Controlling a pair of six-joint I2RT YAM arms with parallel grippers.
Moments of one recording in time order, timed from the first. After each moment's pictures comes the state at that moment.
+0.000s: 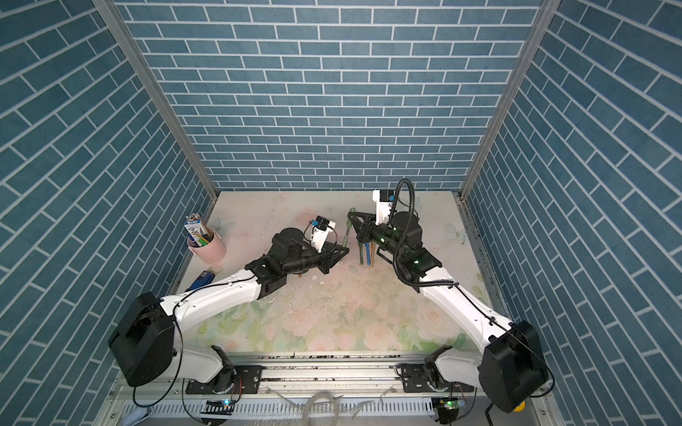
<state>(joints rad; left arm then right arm) -0.74 1.43 0.92 0.22 0.34 -0.34 0.57 1.24 0.93 0.25 -0.32 0.59</state>
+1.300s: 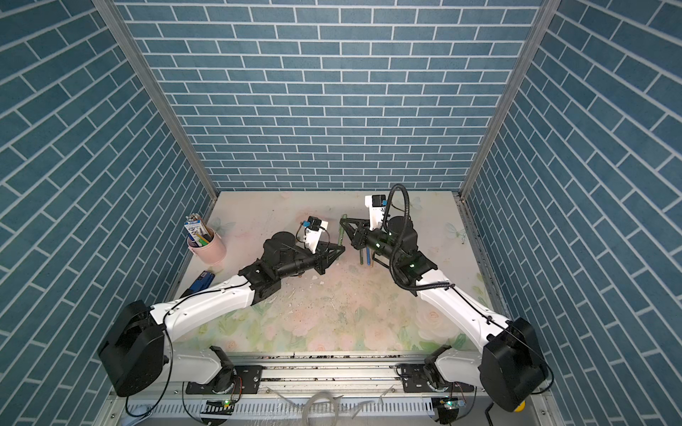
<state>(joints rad) -0.74 1.36 0.84 0.31 0.31 -0.39 0.61 1.26 0.89 0.30 -0.38 0.61</state>
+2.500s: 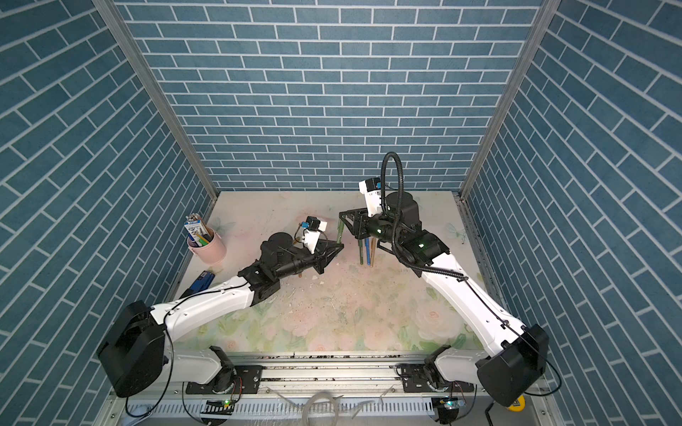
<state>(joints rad) -0.73 1.36 0.83 0.37 0.31 -0.28 0.60 1.29 1.27 -0.26 -0.38 0.41</state>
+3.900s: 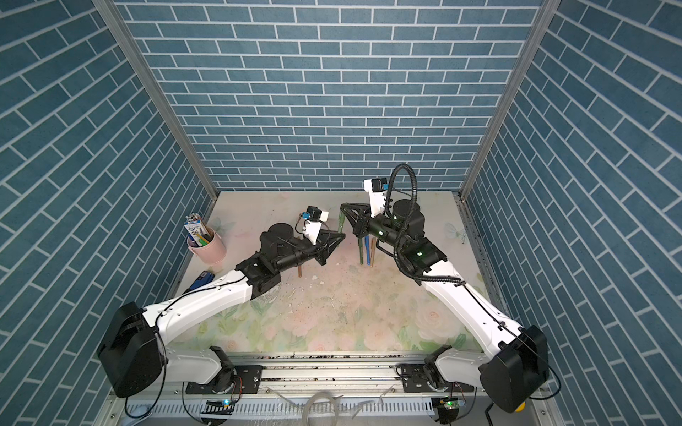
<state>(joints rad) -0.74 1.36 0.97 0.27 0.24 -0.24 0.60 1.24 1.09 0.09 -0.39 0.42</state>
